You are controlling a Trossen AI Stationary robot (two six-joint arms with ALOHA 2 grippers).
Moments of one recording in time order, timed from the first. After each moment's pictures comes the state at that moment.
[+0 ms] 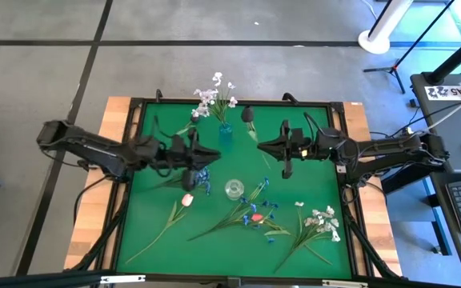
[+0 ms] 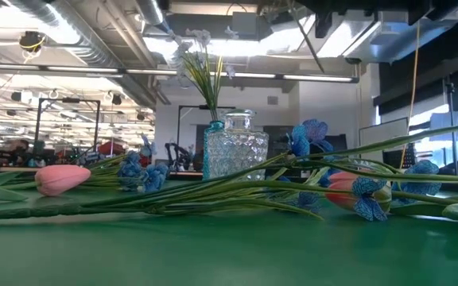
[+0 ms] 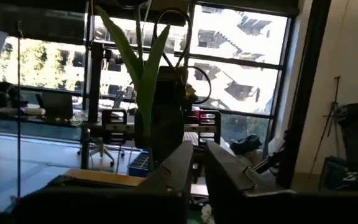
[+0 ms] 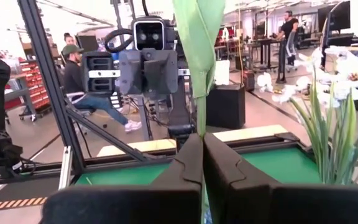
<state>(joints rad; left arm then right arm) -0.13 1.20 0.71 0.71 -0.21 -0.06 -0.01 1.08 0.68 0.51 -0.01 0.12</state>
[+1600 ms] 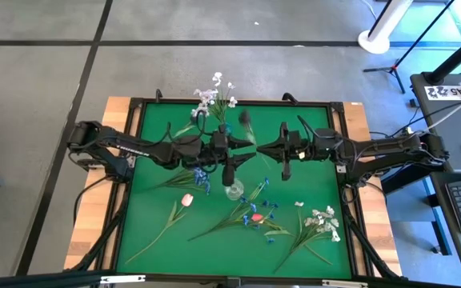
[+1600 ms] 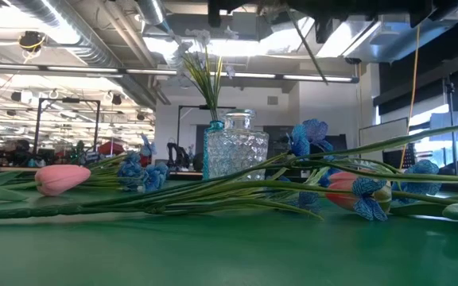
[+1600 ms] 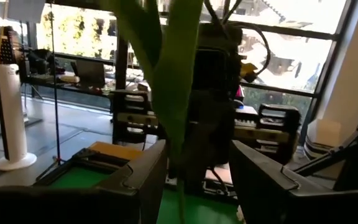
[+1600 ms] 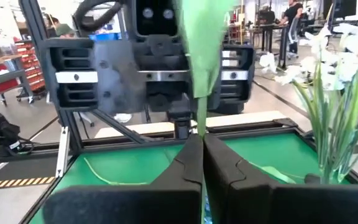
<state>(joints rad) -0.07 1.56 1.04 0.60 -0.28 -0.12 -0.01 1.09 0.68 0.43 -0.01 0.10</state>
